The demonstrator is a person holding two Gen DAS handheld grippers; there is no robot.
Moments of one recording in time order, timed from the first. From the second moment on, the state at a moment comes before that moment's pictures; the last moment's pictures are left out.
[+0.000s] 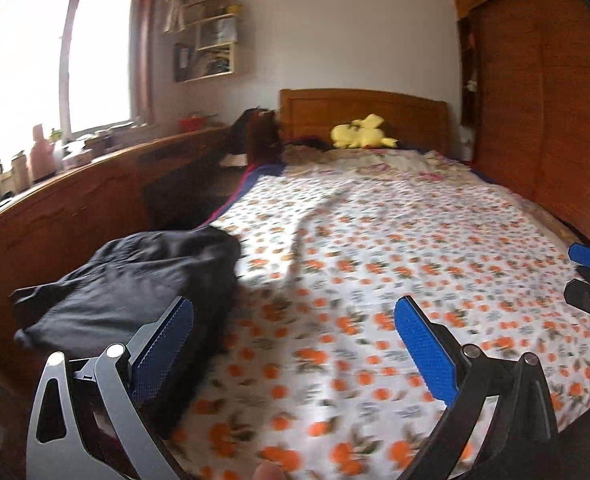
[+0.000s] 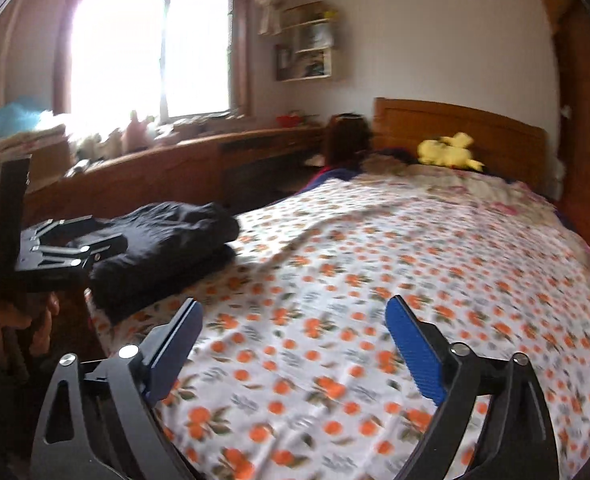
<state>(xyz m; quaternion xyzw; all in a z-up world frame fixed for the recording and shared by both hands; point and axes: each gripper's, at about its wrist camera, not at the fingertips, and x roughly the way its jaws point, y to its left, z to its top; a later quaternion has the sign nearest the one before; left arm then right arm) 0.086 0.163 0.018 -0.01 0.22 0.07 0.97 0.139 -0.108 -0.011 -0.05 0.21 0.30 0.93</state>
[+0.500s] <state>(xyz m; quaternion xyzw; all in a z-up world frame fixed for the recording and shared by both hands) 0.070 0.024 0.037 0.00 0.21 -0.02 0.98 0.080 -0.240 0.012 0.02 0.18 0.18 0.97</state>
